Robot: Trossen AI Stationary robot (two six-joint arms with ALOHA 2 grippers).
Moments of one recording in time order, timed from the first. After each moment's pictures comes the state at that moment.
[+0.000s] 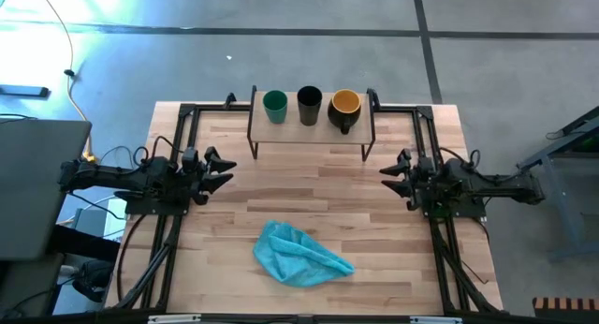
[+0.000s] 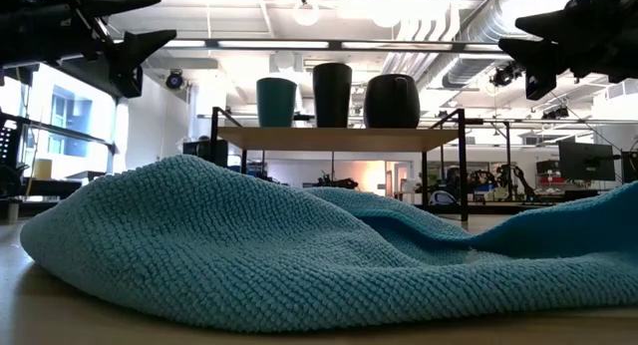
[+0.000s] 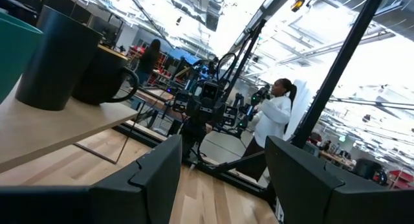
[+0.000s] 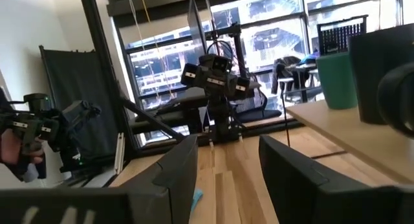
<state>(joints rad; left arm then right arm) 0.06 0.23 0.01 0.47 -0.15 -0.43 0.00 0.00 0.01 0.19 0.00 0.19</state>
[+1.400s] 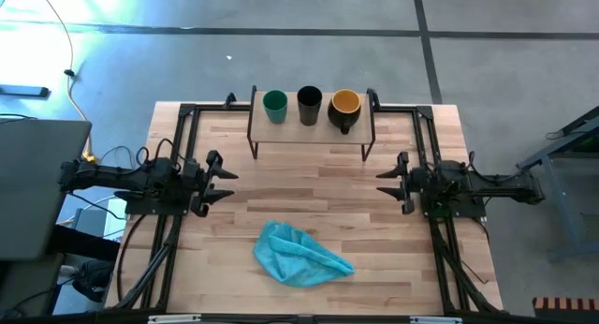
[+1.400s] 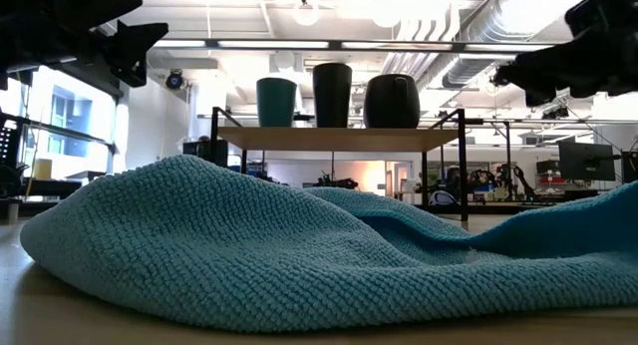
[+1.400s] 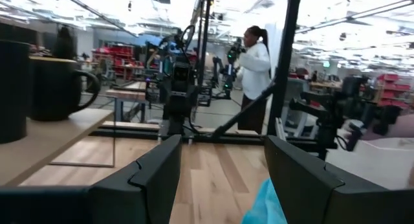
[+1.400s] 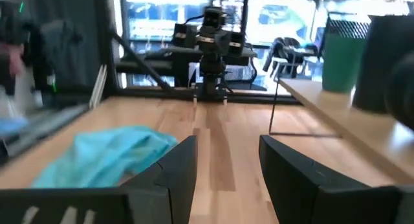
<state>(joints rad) 0.06 0.23 0.01 0.39 0.05 -0.11 0.00 0.00 0.01 0.02 -0.01 -0.02</state>
